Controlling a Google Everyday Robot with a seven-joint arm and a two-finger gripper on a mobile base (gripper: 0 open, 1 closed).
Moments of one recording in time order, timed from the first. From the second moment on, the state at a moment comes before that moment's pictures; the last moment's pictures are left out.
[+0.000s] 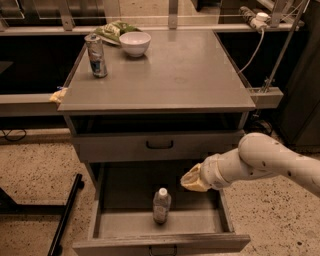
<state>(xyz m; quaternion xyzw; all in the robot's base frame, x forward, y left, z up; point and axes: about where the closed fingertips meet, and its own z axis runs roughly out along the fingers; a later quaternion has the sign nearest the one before) 0.514 -0.104 0.620 -0.59 0.72 0.20 0.30</state>
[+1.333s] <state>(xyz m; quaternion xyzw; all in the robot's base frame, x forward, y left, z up) 0.518 -0.085 0.563 -0.61 0.70 0.21 0.31</state>
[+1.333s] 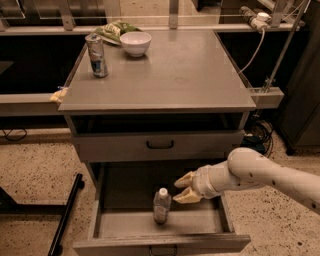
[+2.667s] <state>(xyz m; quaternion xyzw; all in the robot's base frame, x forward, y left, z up) 0.540 -0.040 0.509 -0.62 0.67 0.26 0.32</state>
